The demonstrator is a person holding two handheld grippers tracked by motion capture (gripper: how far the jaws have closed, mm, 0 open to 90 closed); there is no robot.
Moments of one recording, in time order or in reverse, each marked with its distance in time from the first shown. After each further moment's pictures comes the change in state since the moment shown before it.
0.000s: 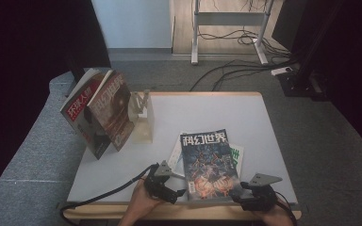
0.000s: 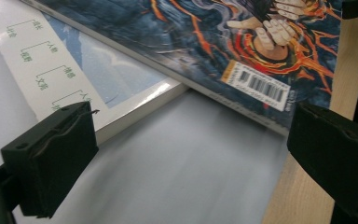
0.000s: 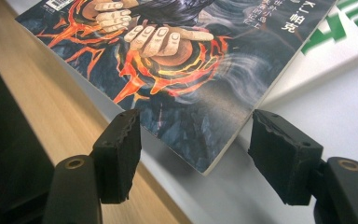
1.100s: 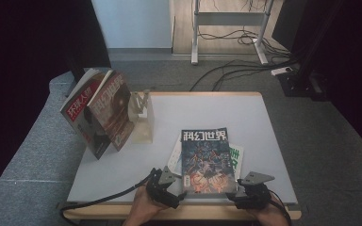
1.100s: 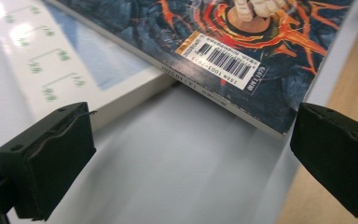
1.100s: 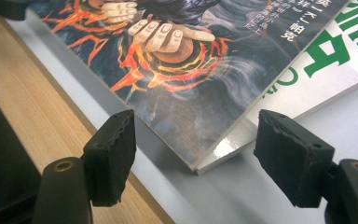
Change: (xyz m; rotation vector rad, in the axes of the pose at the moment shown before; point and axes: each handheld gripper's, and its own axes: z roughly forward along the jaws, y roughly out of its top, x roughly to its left) left arm -0.011 -0.010 0.009 0.017 0.109 0.054; right arm 0.010 0.013 0.007 0.020 -0.046 -0.022
